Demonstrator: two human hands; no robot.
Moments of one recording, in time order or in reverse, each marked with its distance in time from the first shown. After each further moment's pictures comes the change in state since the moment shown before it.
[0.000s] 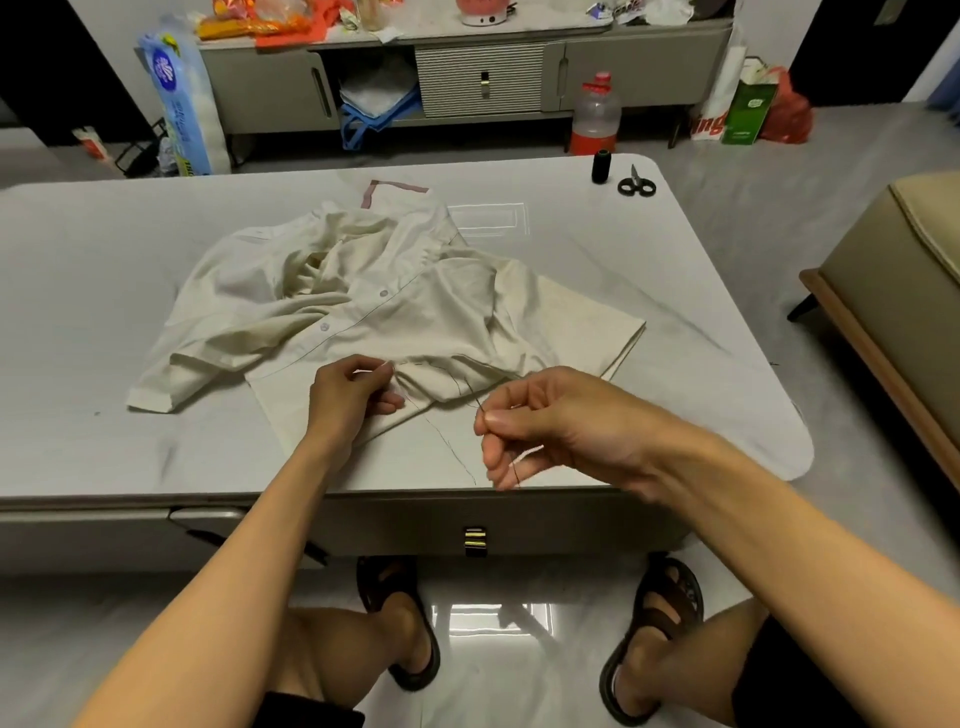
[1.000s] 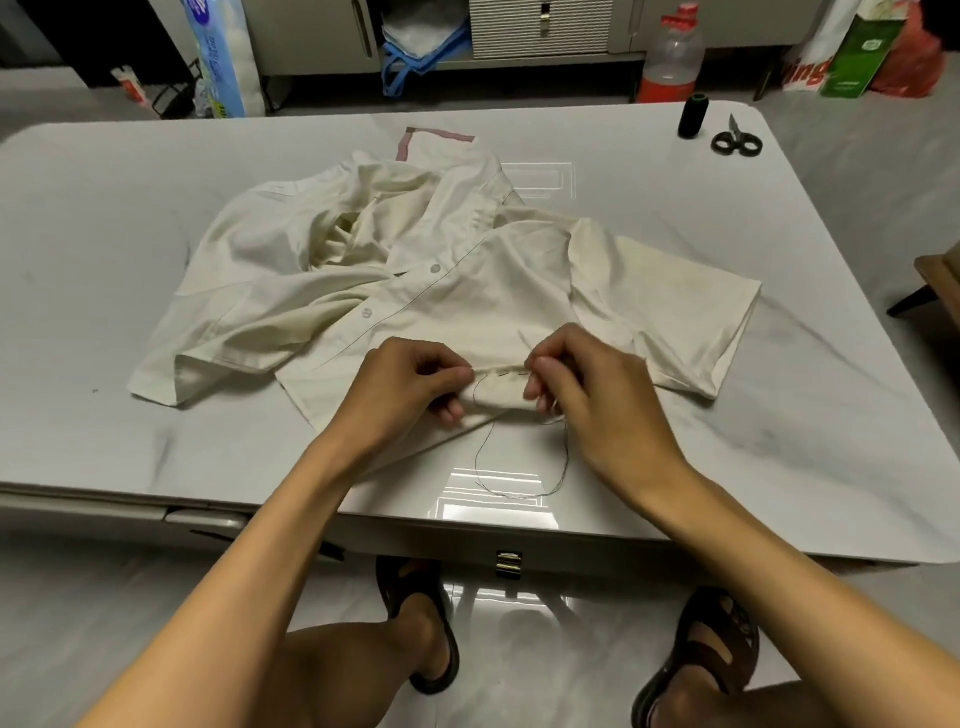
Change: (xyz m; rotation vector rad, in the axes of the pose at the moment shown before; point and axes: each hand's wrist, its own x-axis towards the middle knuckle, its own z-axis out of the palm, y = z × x) left_hand -0.002 0.030 0.014 0.263 -0.299 0.064; right_hand 0.096 0.046 -0.026 -0.576 0.637 -0.471
